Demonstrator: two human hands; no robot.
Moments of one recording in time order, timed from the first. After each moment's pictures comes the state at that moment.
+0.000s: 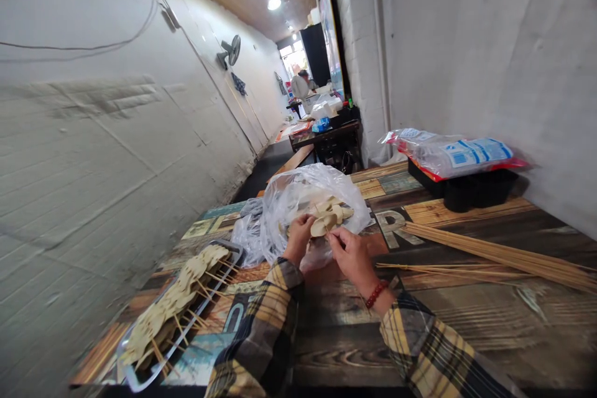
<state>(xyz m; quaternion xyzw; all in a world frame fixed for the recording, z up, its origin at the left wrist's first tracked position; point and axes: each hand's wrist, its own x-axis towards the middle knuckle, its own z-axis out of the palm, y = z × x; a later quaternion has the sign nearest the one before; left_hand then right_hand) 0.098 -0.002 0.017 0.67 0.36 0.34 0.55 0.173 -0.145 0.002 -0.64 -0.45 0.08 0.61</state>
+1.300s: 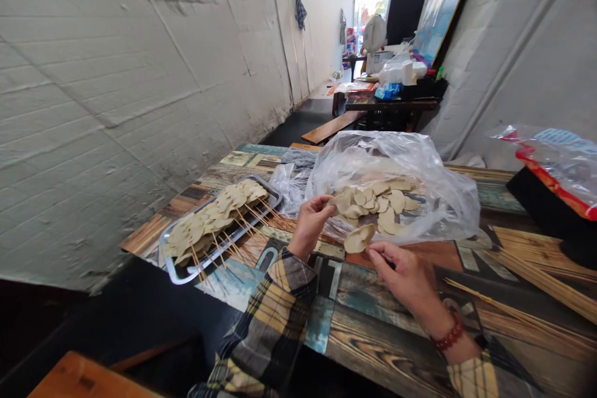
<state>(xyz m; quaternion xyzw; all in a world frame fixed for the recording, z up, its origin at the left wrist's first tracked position) 0.001 -0.019 0.019 0.50 0.34 0.48 0.64 0.142 -0.164 -0.007 -0.65 -0.58 0.19 0.46</state>
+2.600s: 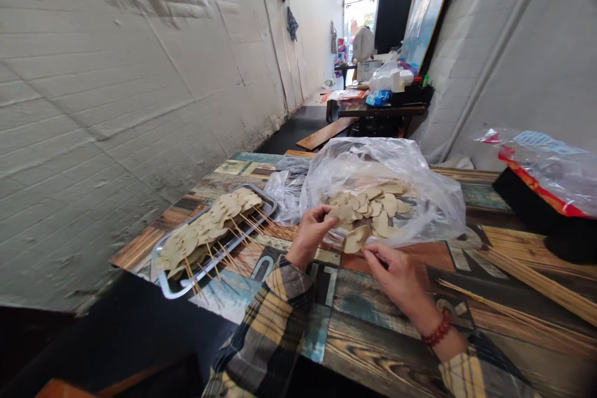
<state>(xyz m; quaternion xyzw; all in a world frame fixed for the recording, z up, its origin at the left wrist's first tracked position) 0.002 -0.023 0.015 0.56 0.32 0.41 0.64 0.143 -0.159 -0.011 -0.66 -0.59 0.14 0.44</state>
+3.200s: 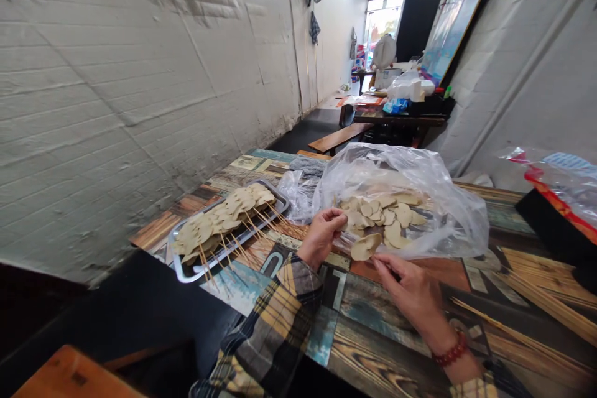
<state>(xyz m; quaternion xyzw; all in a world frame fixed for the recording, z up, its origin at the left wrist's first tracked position) 0.003 -0.022 0.010 0.43 0.36 0.42 0.72 0.142 -0.162 -0.007 -0.66 -0.61 0.10 0.44</state>
